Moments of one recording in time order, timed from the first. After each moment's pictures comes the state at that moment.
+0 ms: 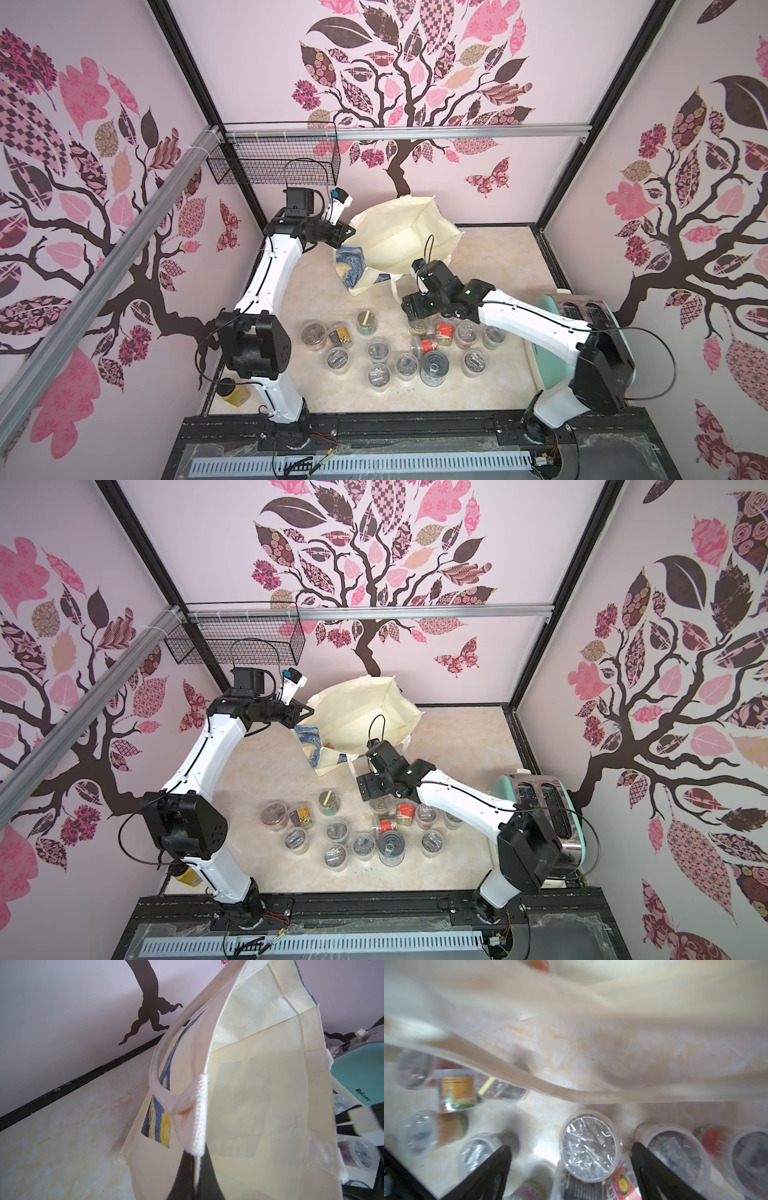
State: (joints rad) left arm -0.08 1.75 1.78 -0.79 0.60 0.35; right arm 0.79 1.53 1.25 -0.55 0.03 0.37
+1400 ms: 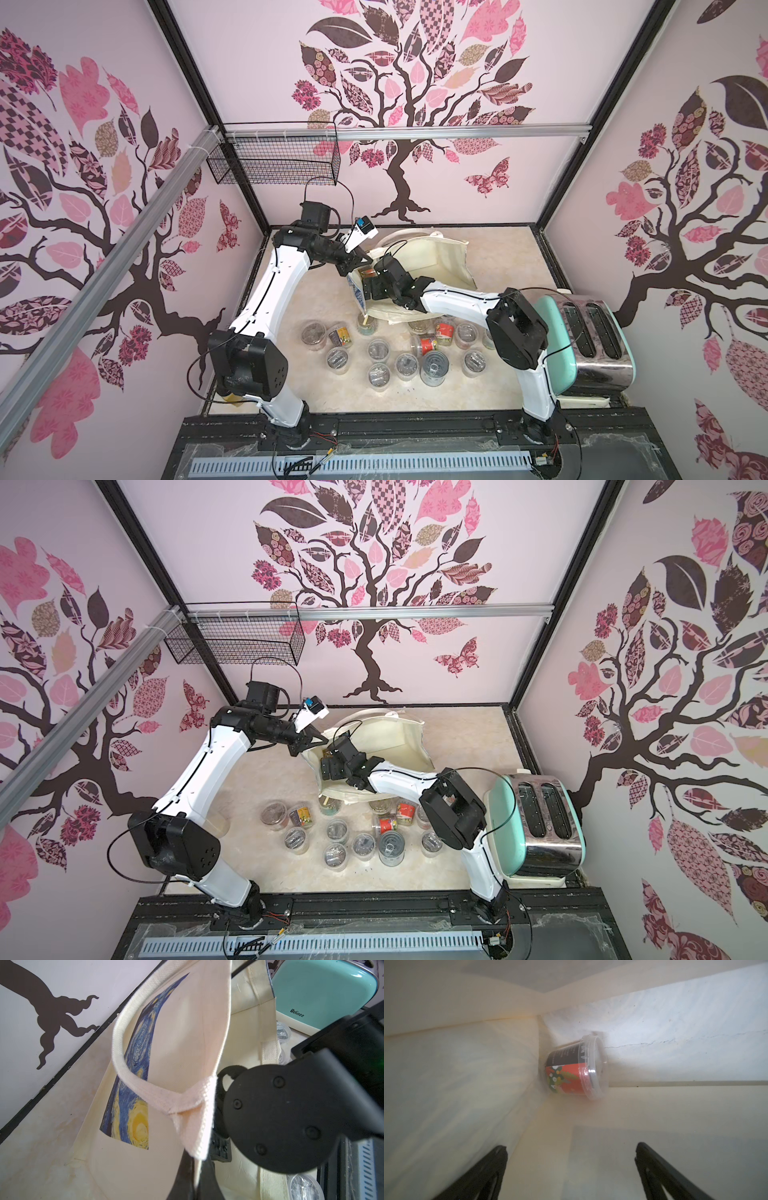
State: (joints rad) left arm -0.19 1.63 1.68 -1.04 0.69 0.74; right arm 0.86 2.09 1.57 -0.14 0.21 0.53
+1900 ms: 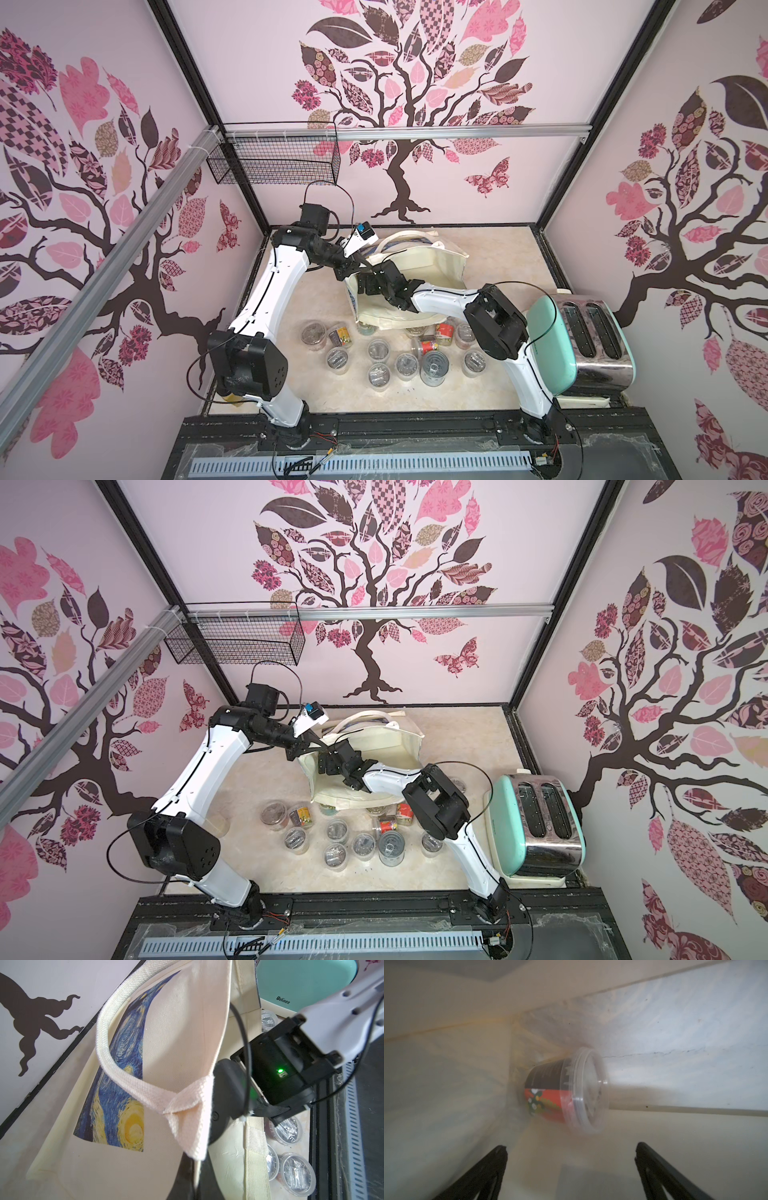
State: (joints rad) left arm -0.19 1.63 1.69 -1.14 0.73 0.84; right arm 0.82 2.24 1.61 0.08 0.19 0.58
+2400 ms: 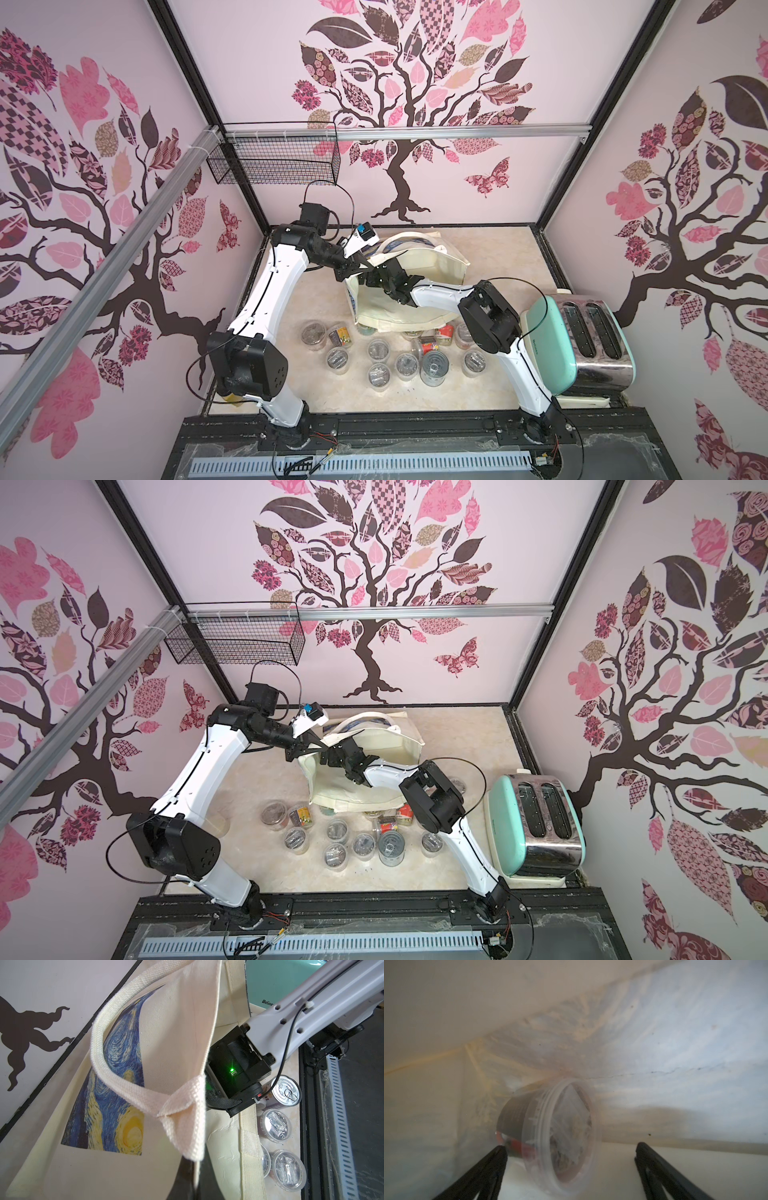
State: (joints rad) left arm -0.19 1.63 1.71 -1.18 0.77 0.90; right arm 0.78 2.32 1.69 0.12 0.17 0.69
